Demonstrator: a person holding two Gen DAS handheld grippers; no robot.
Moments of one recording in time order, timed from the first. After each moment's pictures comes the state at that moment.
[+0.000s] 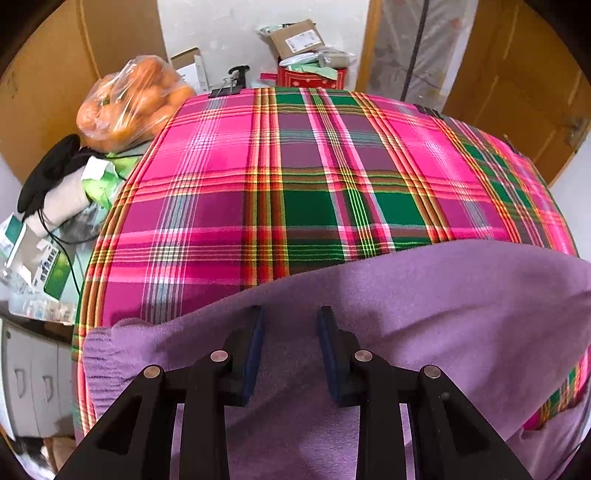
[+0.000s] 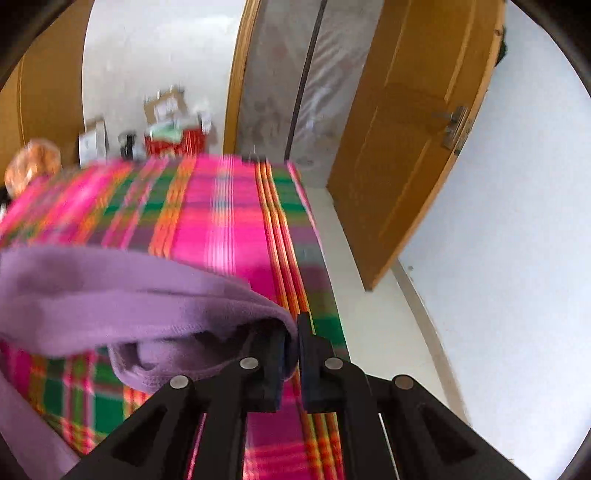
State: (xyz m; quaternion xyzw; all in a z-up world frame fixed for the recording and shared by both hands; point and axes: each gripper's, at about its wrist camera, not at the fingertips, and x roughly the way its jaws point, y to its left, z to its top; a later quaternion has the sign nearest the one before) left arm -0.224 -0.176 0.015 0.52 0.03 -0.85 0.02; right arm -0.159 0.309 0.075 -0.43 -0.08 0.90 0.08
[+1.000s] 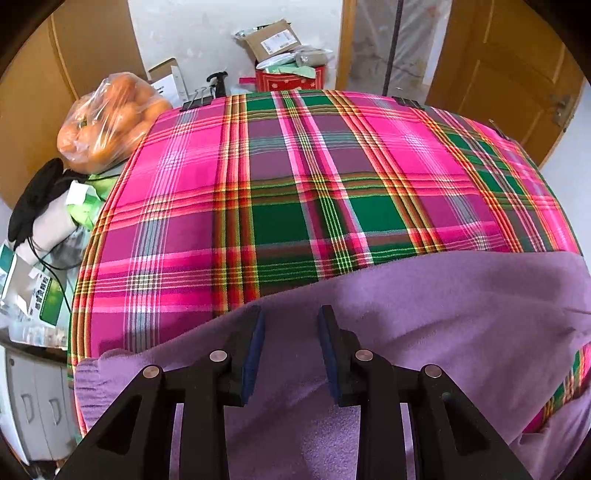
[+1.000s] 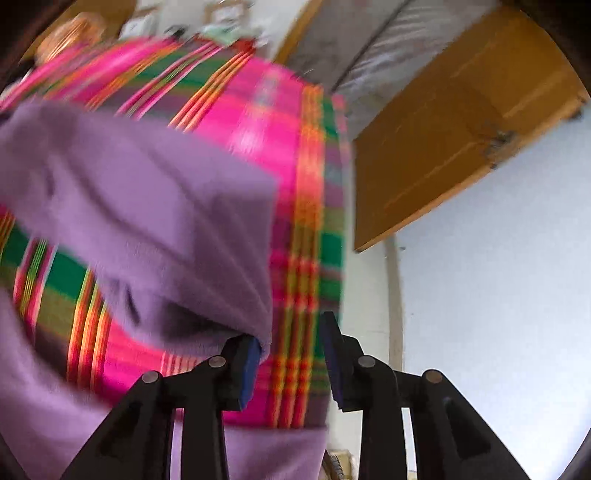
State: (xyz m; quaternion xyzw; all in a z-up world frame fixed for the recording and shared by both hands) left arm -0.234 -0.159 0.014 0.51 0.00 -0.86 -0.01; right arm -0.136 0.285 0.052 -0.54 -0.25 0.80 0.03
